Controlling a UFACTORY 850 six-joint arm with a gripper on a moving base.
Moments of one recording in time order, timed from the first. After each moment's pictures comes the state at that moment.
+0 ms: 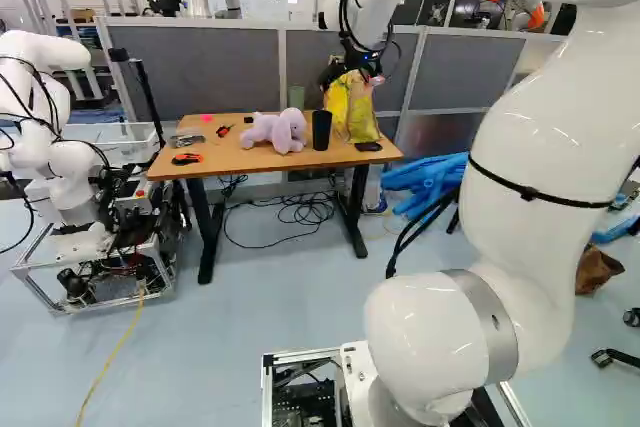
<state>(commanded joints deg) 0.0 -4.8 -66.4 -4.1 -19.5 -7.2</state>
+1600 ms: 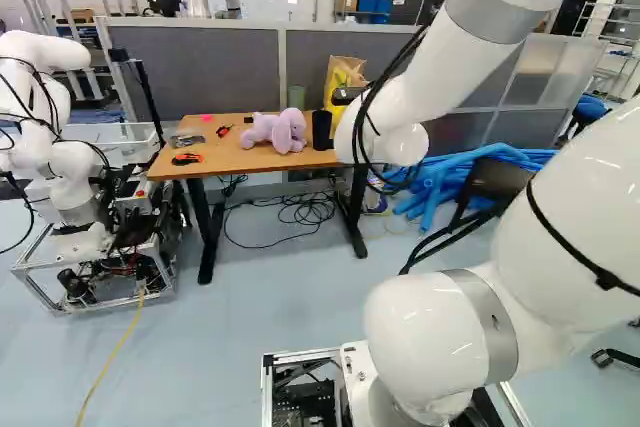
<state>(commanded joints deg) 0.0 11.2 -19.1 -0.9 34.1 -1.6</state>
